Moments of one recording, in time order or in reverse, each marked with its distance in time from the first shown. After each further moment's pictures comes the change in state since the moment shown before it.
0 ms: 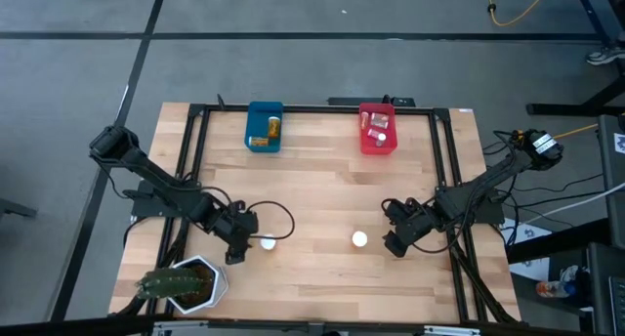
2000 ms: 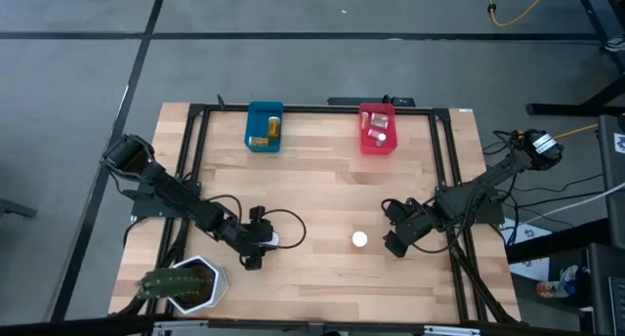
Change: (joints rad) left arm -0.008 0.193 -0.053 0.504 -0.218 0.188; right arm 0.000 0.000 0.000 -0.002 -0.002 -0.001
